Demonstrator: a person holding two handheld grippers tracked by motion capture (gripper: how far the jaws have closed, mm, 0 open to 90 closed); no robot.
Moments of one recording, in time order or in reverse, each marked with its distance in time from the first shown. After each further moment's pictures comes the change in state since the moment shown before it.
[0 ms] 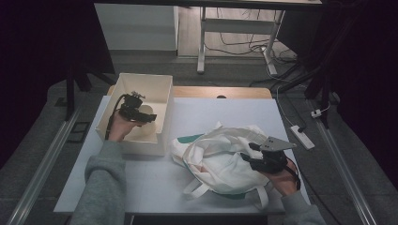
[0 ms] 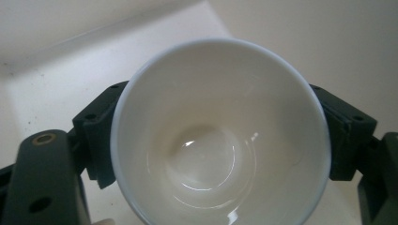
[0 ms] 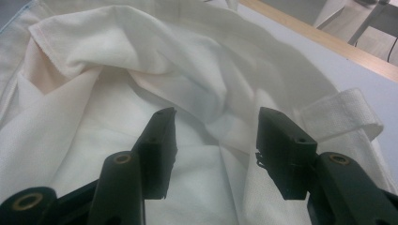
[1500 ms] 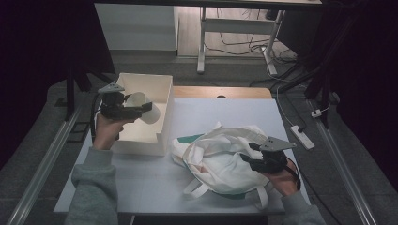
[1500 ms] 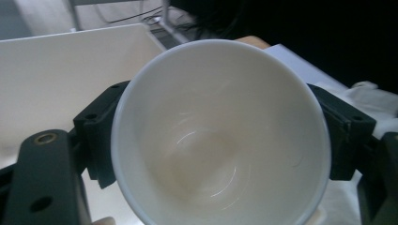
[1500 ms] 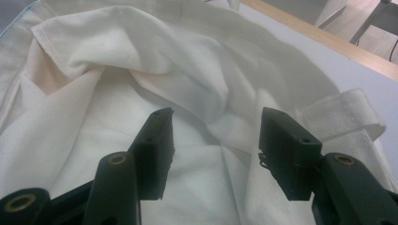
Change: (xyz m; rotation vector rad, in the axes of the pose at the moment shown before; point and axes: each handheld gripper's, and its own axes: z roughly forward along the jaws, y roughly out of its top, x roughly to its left) left arm -0.034 -0.009 -0.111 -0.440 -0.203 -0.013; right arm 0.001 0.001 0.000 0.005 0.004 0.000
